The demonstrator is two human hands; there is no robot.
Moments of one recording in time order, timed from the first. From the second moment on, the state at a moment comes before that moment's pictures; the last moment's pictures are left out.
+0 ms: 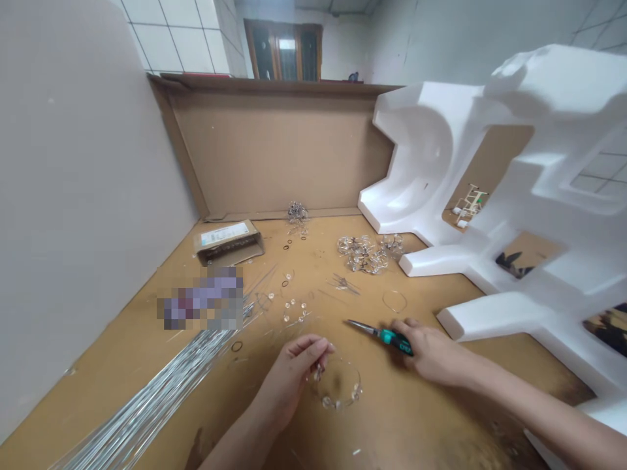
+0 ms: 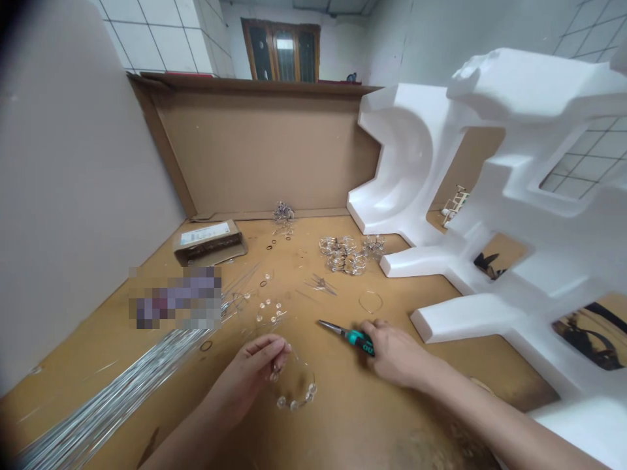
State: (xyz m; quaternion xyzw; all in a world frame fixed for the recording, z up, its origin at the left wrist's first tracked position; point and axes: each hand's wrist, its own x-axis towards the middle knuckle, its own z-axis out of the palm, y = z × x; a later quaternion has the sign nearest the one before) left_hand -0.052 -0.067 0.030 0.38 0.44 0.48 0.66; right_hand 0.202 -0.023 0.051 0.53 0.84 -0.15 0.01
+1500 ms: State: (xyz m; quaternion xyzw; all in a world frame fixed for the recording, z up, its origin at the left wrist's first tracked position) left_hand -0.052 -0.065 0.024 0.42 0.48 0.43 0.64; right_hand 0.203 -0.036 0.103 0.43 0.78 -0.43 0.11
